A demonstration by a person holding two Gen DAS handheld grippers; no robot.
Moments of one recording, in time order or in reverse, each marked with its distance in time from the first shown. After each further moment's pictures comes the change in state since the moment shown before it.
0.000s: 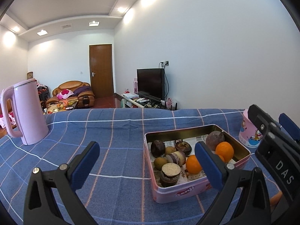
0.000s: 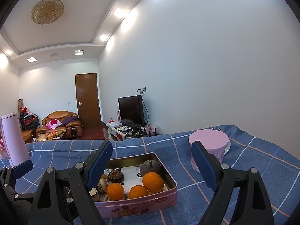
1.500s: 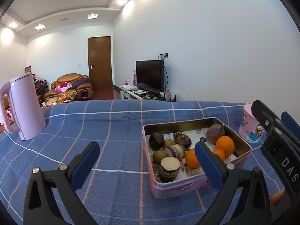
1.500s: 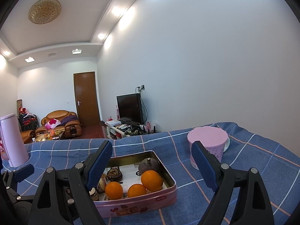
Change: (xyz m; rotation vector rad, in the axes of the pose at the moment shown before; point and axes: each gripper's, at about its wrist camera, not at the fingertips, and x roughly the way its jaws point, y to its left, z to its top) left arm 0.011 0.004 -0.001 -0.006 0.069 -0.012; right arm -0.001 0.000 0.000 0.010 0.014 -0.009
